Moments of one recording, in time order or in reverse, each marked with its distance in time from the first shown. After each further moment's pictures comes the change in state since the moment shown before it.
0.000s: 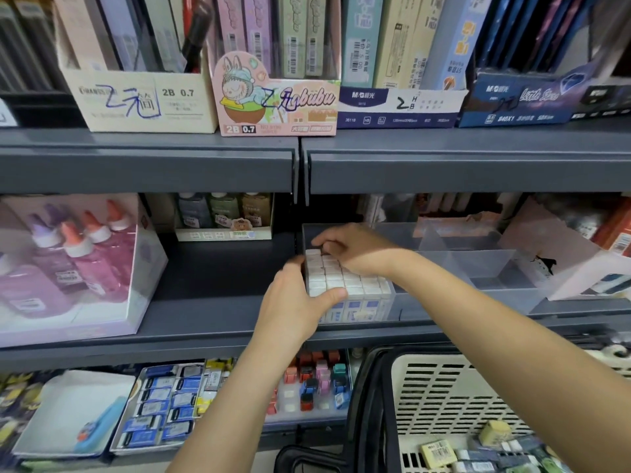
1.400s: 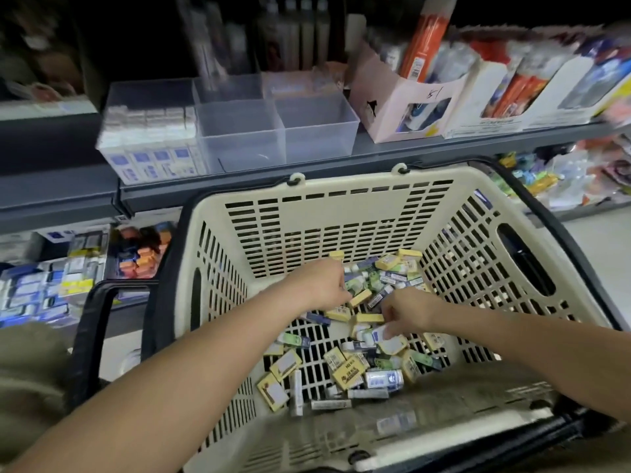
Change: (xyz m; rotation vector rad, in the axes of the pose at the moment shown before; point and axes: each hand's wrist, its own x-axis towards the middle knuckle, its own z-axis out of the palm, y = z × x) left_hand -0.151 0.077 0.222 0.515 -0.886 0.256; right_hand -0.349 0.233 0.102 -0.116 -0.537 0.454
